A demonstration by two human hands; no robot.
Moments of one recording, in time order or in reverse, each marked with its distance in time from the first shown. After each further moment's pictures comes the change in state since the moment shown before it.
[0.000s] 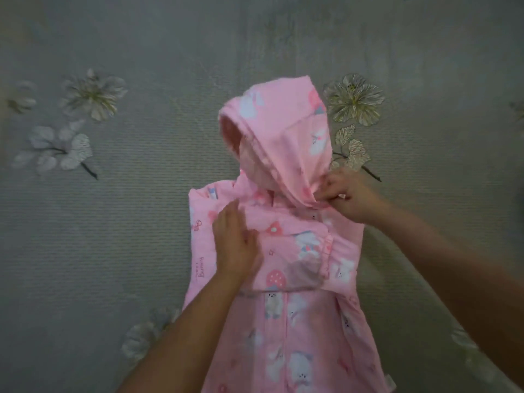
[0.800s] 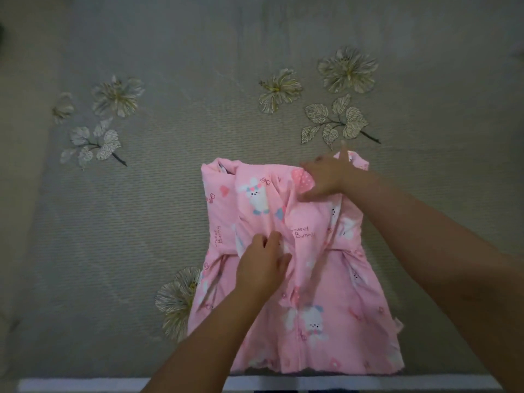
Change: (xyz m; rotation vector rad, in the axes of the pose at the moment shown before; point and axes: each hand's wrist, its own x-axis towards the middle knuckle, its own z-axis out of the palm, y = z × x) left_hand -0.105 0.000 -0.014 0.570 -0.406 0.209; right_hand -0.004 0.003 0.041 -0.617 -0.408 0.265
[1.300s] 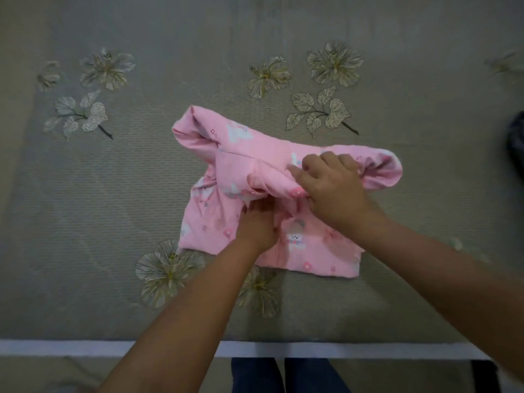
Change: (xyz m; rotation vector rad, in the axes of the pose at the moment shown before) left_hand 0.023 0.034 0.004 0.168 -0.160 0.077; right_hand -0.120 -0.020 0.022 -0.173 1.049 -0.268
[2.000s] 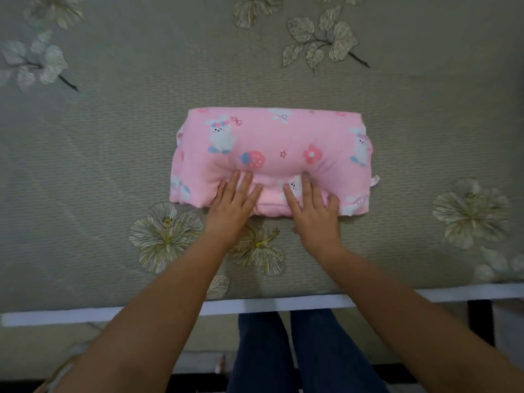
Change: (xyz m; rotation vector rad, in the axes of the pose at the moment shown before) left_hand -0.044 -0.058 0.053 0.372 0.015 0.145; right_hand -0.117 -0.093 0.082 -0.147 -0.534 0.308
